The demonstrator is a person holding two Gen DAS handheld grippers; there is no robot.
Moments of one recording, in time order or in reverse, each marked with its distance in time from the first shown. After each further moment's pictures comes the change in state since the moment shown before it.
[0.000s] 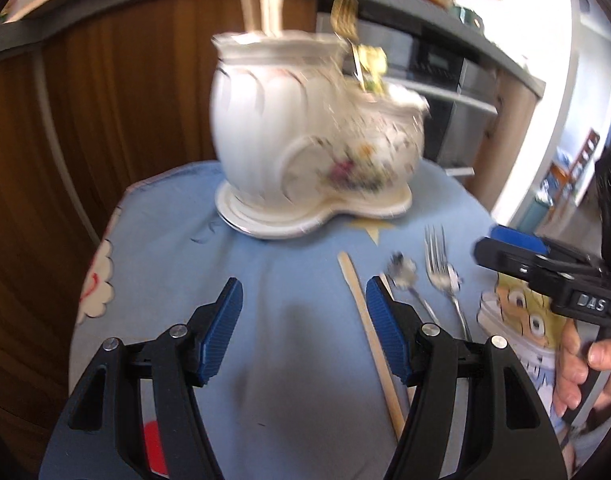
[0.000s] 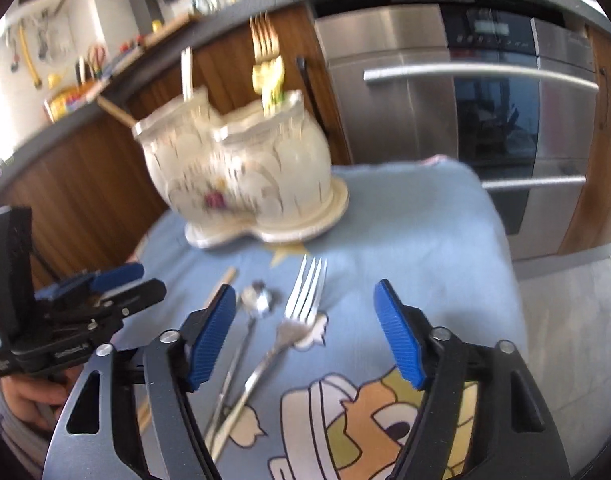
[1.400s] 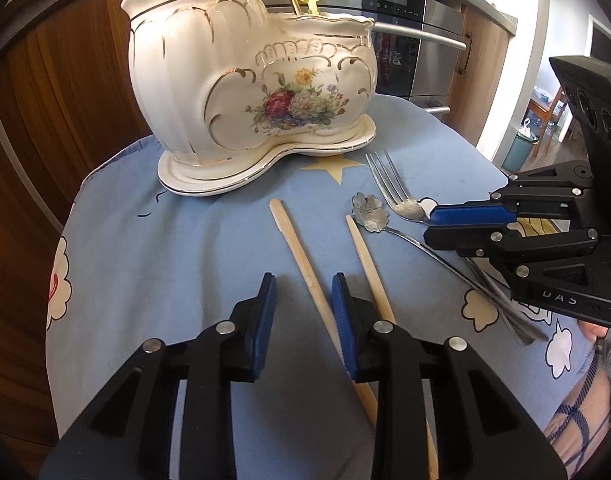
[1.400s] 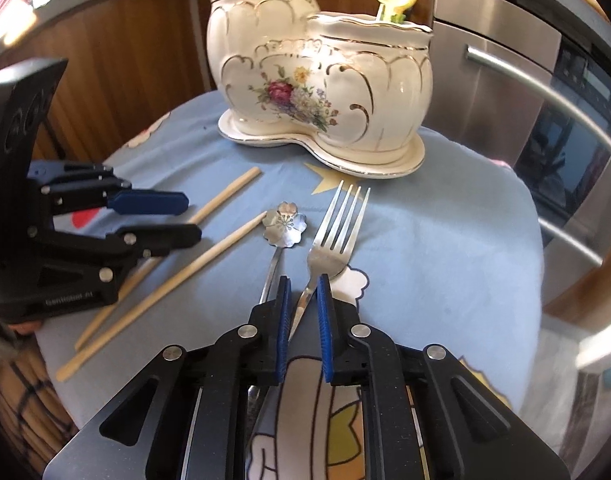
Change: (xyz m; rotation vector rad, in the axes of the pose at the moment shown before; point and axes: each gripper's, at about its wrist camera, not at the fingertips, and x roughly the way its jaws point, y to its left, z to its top) left arm 0.024 -0.022 -0.017 0.145 0.125 -0.045; right arm 0.027 0.038 -0.012 -0.394 0.252 -0.015
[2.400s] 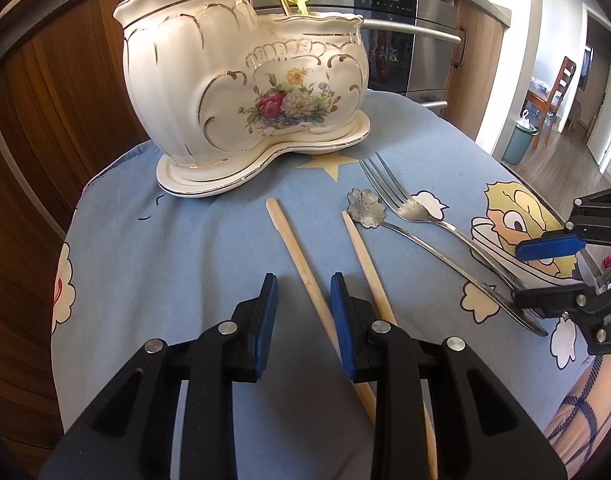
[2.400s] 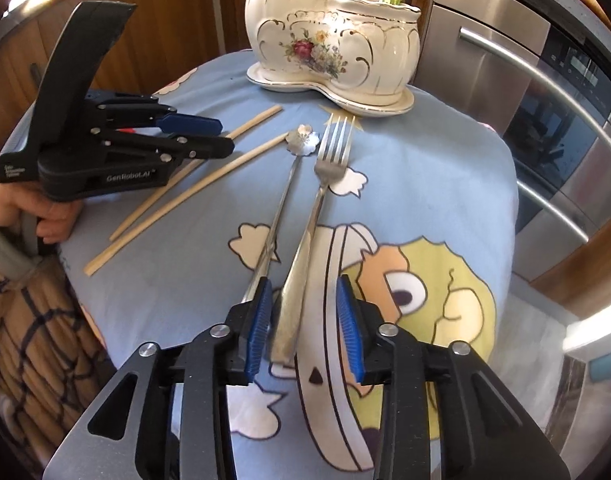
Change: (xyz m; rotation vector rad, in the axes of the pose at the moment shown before) left arm 0.000 -0.004 -0.001 0.034 0.000 0.013; right arm -0.045 0.011 -0.050 -0.028 0.092 -0.003
